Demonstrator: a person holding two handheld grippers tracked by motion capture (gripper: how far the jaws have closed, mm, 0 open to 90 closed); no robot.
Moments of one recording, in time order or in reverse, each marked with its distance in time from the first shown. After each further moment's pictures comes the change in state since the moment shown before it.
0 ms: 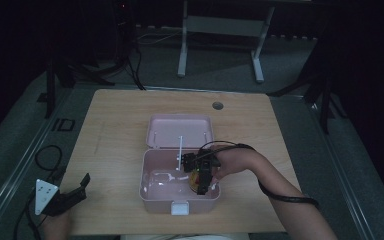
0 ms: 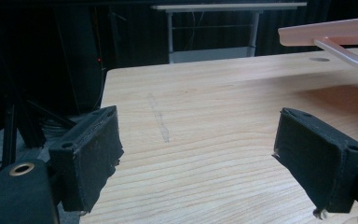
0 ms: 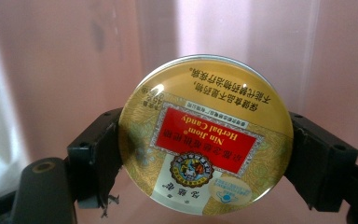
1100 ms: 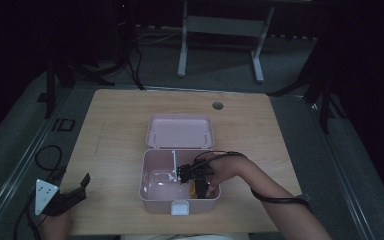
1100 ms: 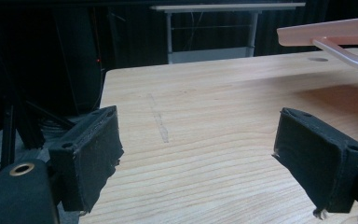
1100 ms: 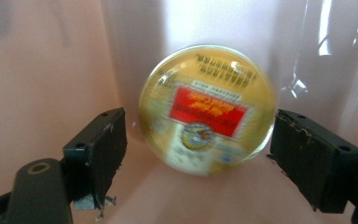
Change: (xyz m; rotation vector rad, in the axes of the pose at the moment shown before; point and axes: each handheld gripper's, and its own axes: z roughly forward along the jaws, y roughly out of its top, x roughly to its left) left arm 0.000 0.000 0.000 -0.001 -0.004 0.004; right arm -0.008 0.011 0.052 0.150 0.003 -0.006
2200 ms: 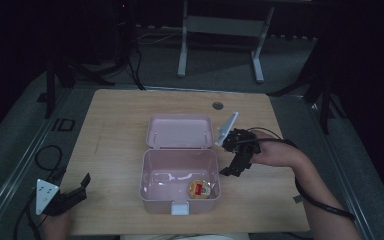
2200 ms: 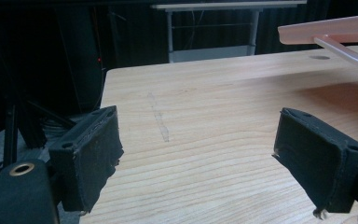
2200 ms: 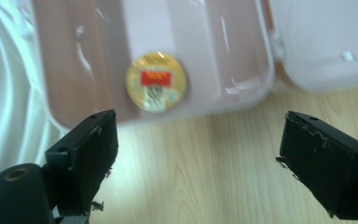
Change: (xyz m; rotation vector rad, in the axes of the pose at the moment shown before) left arm -0.001 0.000 0.001 0.006 0.005 0.009; right arm 0.010 -0.131 -0.102 -0.489 -0.186 0.147
